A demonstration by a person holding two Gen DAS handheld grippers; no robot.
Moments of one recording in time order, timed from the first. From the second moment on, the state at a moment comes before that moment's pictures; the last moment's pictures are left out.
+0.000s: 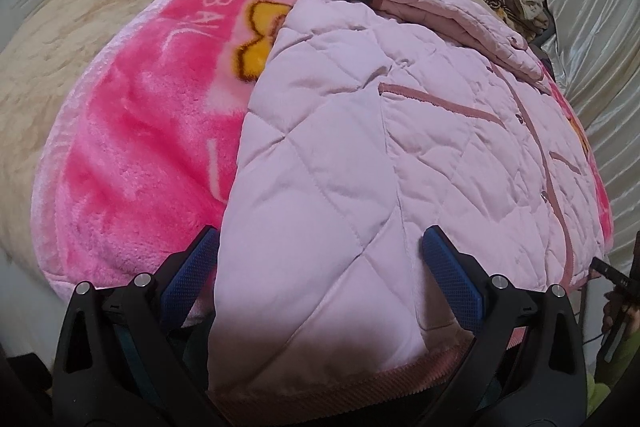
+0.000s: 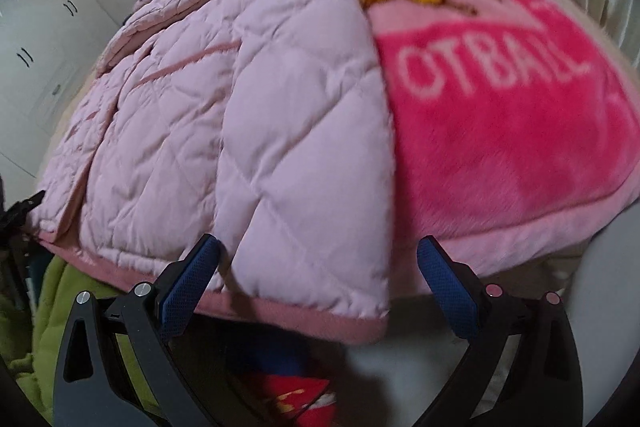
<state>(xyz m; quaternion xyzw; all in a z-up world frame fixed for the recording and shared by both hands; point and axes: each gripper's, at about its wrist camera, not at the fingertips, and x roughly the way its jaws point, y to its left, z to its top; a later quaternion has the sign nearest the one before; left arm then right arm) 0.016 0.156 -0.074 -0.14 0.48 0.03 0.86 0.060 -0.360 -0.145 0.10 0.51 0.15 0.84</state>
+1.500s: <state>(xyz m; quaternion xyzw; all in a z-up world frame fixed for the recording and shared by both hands) 0.049 0.155 0.016 -0.12 0.35 0.02 0.93 0.088 -0.344 0.004 0.14 0.29 0.28 0.90</state>
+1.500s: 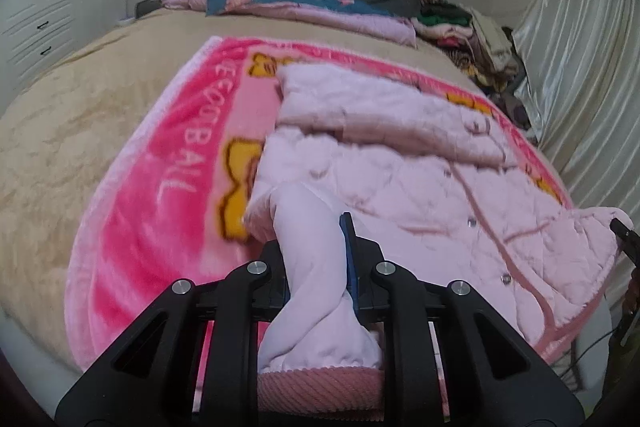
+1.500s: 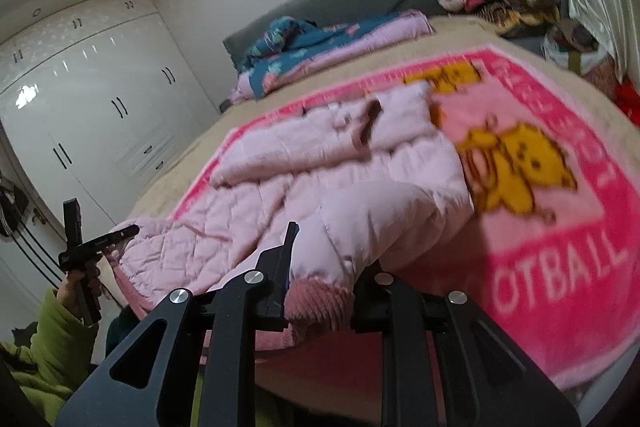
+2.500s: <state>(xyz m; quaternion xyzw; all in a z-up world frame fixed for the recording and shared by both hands) 0.120 0.155 0.085 -0.11 0.27 0.06 0.95 0.156 -0.343 0.080 0.15 0.22 0.26 0.93</state>
